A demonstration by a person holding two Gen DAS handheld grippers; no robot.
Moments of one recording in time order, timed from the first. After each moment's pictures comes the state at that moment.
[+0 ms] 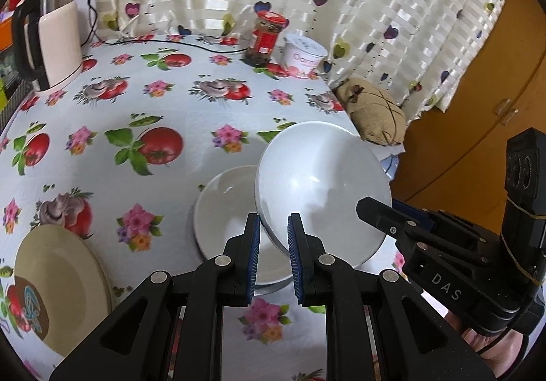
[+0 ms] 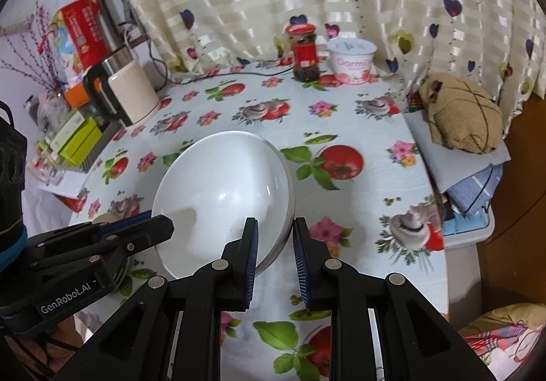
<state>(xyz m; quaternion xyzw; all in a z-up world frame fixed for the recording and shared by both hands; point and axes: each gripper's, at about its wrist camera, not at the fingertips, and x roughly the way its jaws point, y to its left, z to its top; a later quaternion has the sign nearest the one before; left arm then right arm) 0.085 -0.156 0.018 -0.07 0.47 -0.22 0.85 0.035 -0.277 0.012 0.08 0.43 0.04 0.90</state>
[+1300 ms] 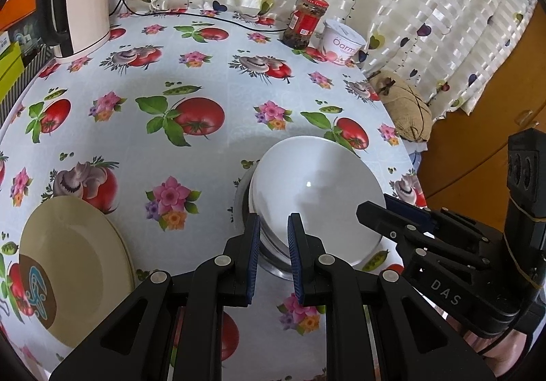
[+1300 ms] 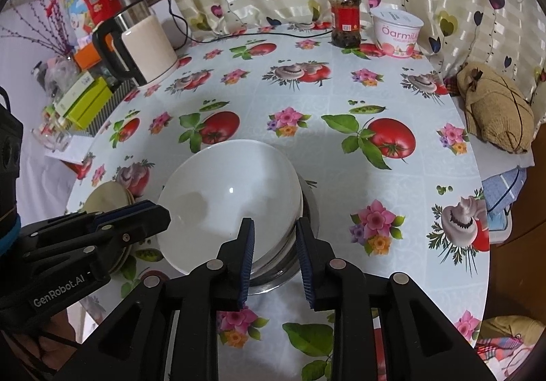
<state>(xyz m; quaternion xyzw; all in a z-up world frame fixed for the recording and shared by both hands) 0.094 -0.126 -0.012 -0.08 0.51 -0.18 0.84 0.060 -0.243 -0.023 0.06 0.48 0.08 0.87</state>
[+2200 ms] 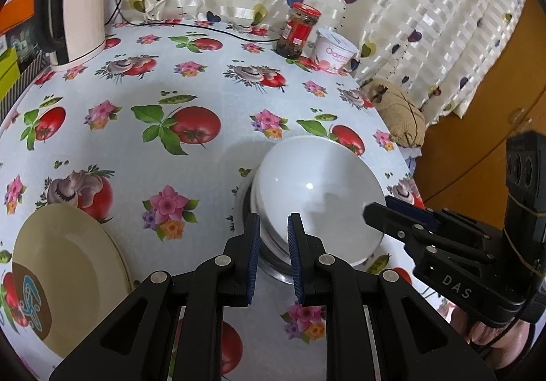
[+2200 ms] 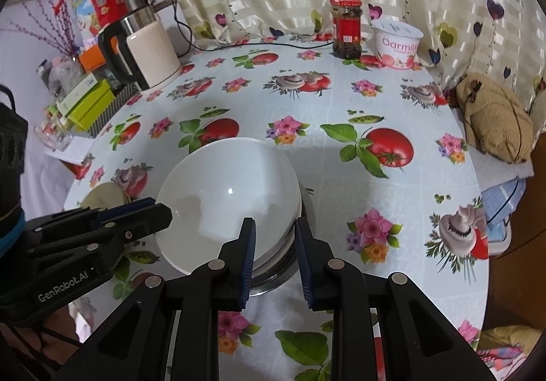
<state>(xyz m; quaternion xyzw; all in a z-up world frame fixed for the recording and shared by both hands) 0.091 -0.119 -0.017 -0.08 0.48 -0.19 0.85 0.055 -0.246 -0.025 0.06 0.45 0.09 0.88</state>
